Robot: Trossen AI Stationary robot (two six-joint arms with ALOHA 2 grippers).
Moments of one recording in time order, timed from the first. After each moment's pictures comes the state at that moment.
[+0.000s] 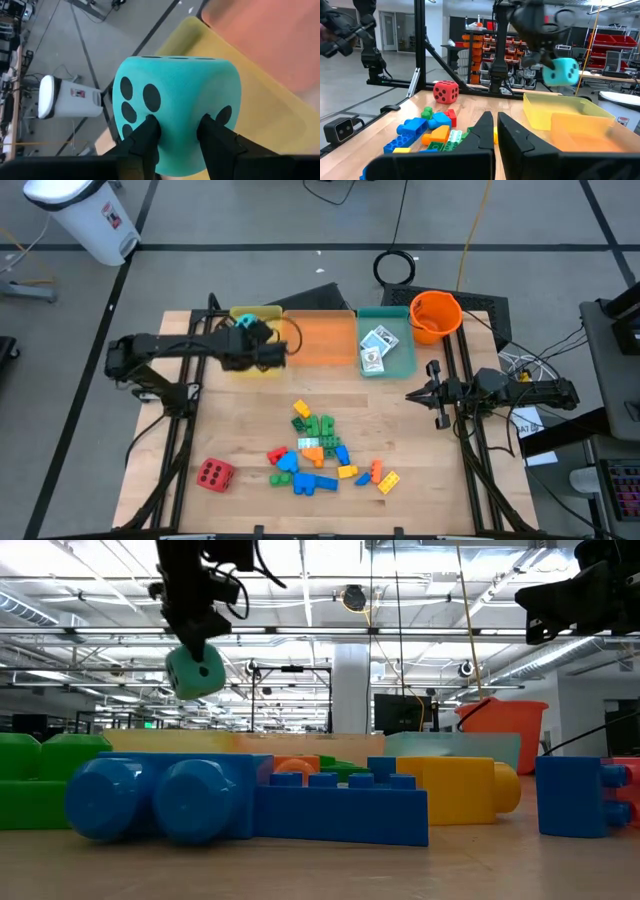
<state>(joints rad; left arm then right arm) 0.19 1.50 1.30 -1.30 -0.81 -0.55 0.07 0.01 0.09 0.01 -0.03 -0.07</state>
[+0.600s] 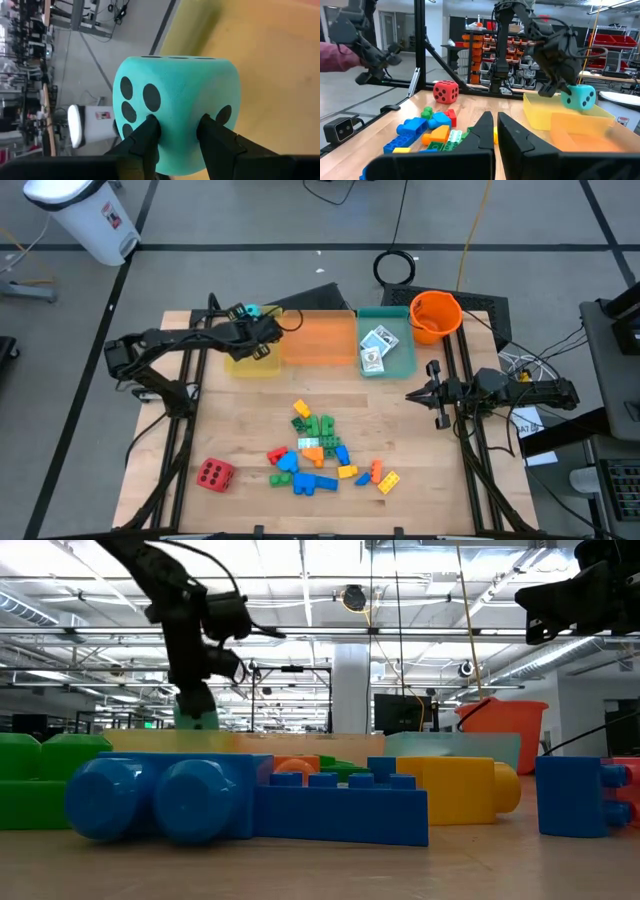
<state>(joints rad) 0.49 1.50 0.90 -0.54 -0.81 0.18 0.07 0.01 0.09 0.01 -0.03 -0.07</state>
